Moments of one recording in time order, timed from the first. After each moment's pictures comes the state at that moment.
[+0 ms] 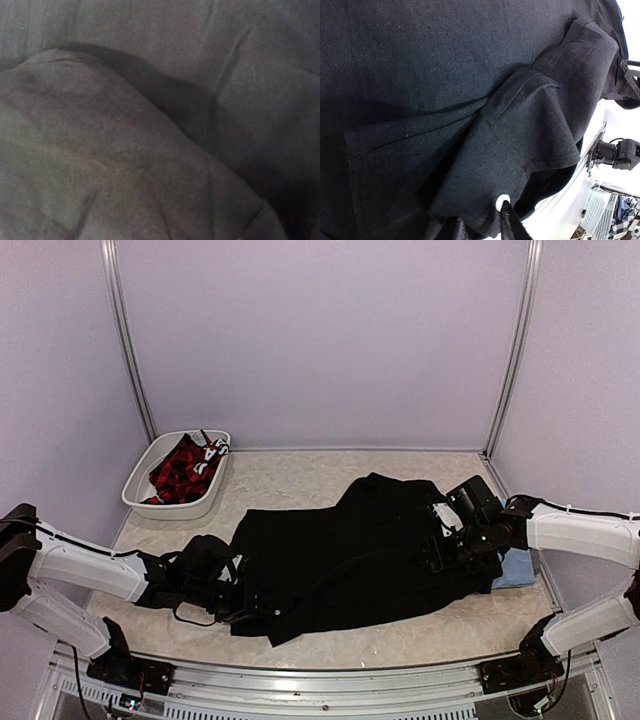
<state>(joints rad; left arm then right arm) -0.91 1.36 0.45 0.10 0.26 -1.04 0.59 1.27 0.75 -0.49 -0.07 0.30</state>
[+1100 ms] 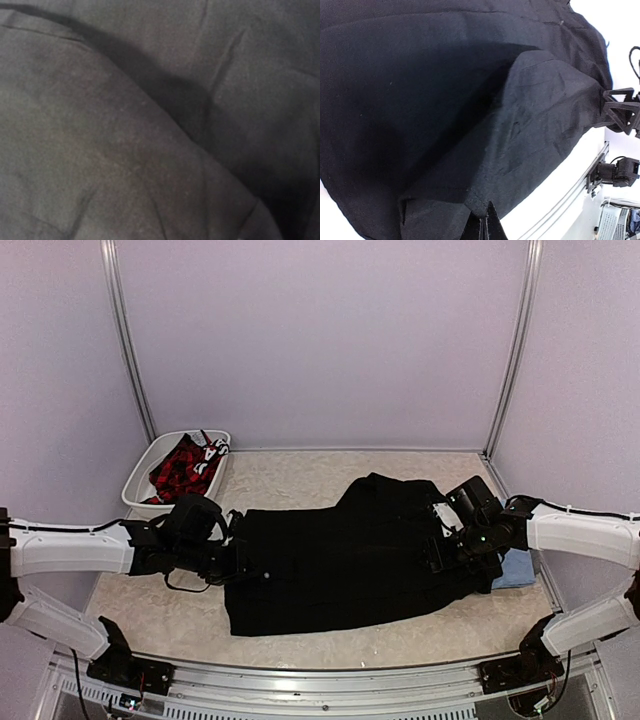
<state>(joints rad) -0.77 1.27 0.64 -0.15 0.20 -0.84 0.60 1.27 0.75 -0.49 -0.04 0.30</state>
